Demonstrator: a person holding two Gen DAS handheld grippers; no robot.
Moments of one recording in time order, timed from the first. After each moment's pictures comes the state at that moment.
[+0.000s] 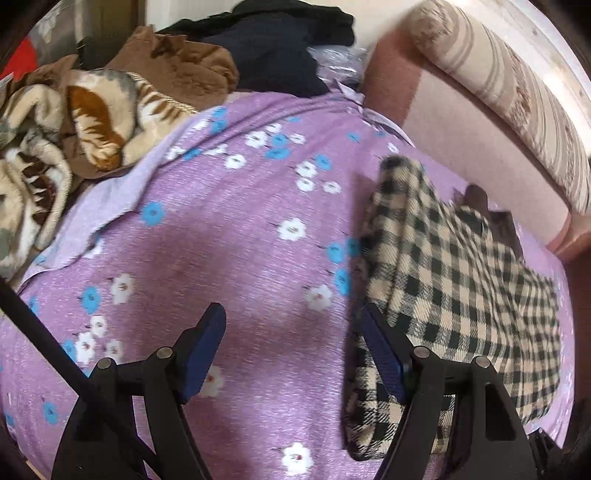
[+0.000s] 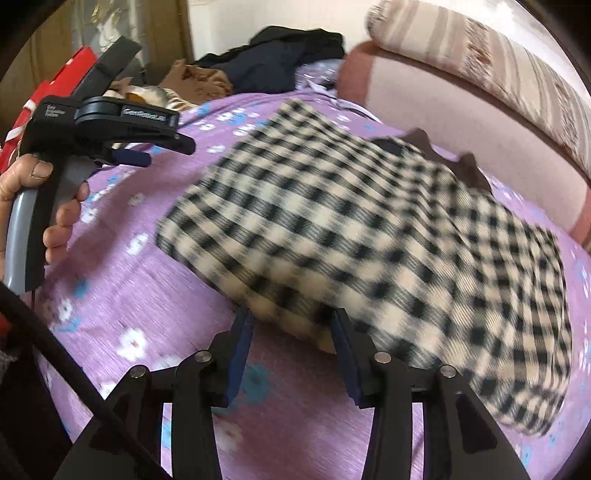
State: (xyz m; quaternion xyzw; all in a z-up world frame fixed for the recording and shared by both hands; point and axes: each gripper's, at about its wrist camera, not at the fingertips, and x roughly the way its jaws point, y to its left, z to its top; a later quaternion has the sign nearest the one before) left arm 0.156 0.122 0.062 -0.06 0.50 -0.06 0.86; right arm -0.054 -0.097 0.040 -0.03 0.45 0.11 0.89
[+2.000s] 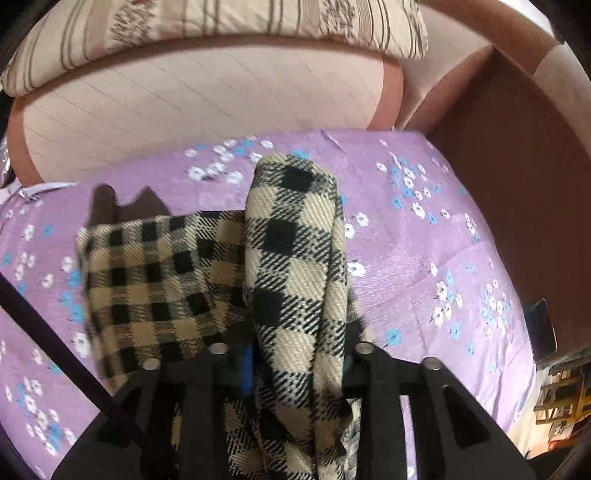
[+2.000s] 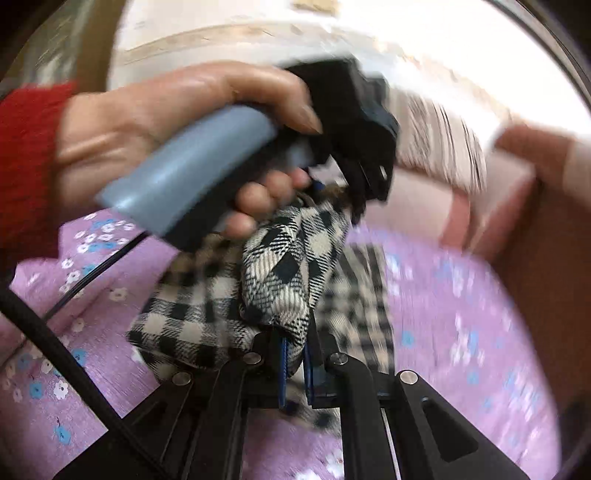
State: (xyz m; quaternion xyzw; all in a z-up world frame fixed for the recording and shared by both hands) left arm 0.159 -0.318 0.112 0.10 0.54 -0.35 0.76; right arm -0.105 -0.239 0.083 -0.04 0.33 -0.09 0.94
